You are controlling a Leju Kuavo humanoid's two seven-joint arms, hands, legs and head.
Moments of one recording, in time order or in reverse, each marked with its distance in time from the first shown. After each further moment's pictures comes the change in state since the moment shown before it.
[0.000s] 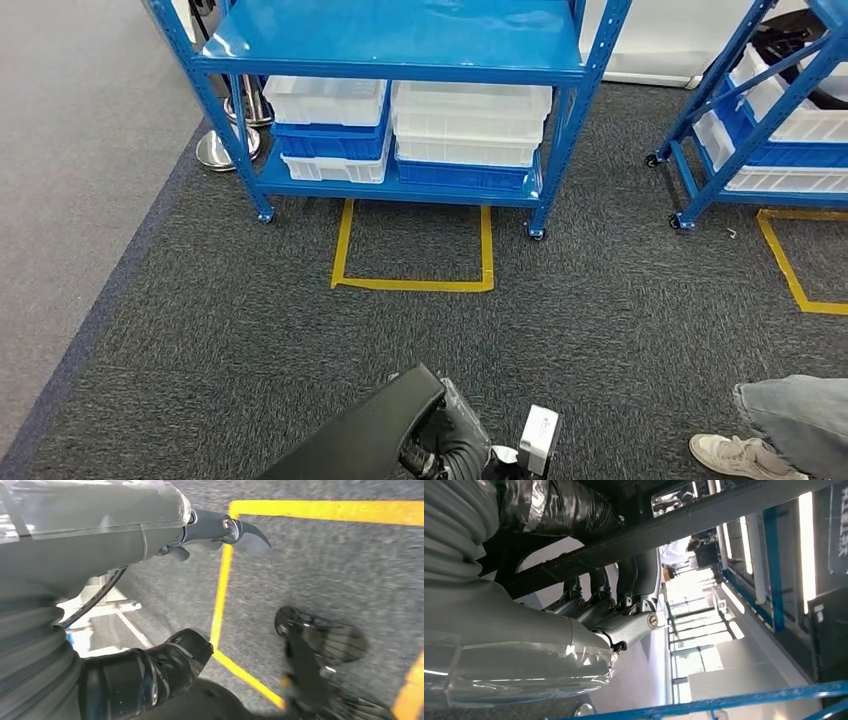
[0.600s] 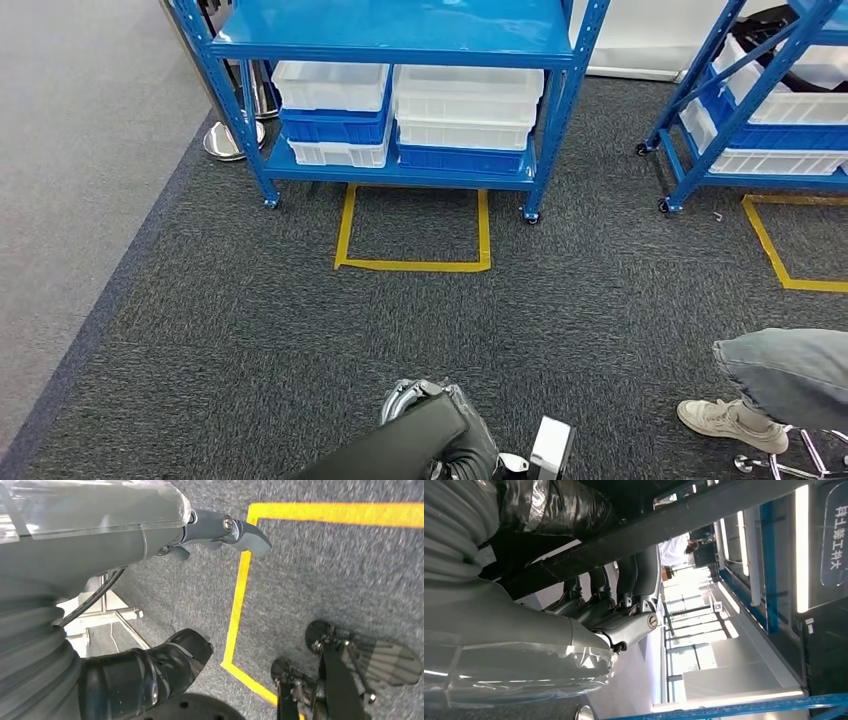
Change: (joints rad) left arm 0.002 -0.002 -0.005 0.000 0.002 -0.004 0.001; right arm 0.039 -0.013 -0.017 -0.039 0.023 -0.001 -0.005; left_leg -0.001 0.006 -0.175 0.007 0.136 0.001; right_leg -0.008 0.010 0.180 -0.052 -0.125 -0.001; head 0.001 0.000
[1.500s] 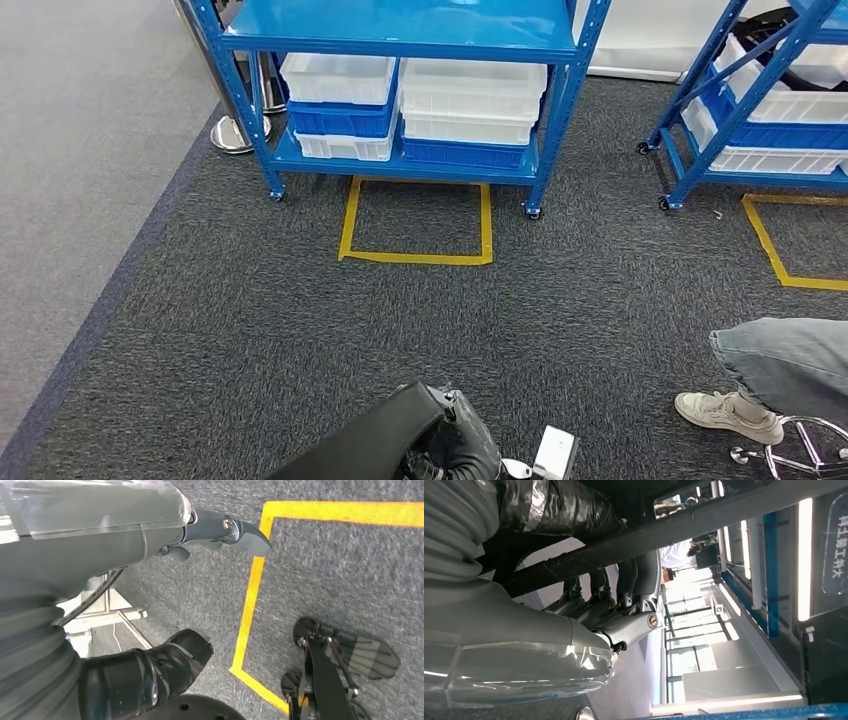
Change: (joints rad) left arm 0.004 0.000 -0.005 0.000 0.004 -0.007 -0.002; right arm 0.018 -0.003 -0.007 -0.021 0.033 -0.008 -0.011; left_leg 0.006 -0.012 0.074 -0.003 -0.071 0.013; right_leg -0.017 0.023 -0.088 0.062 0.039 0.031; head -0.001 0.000
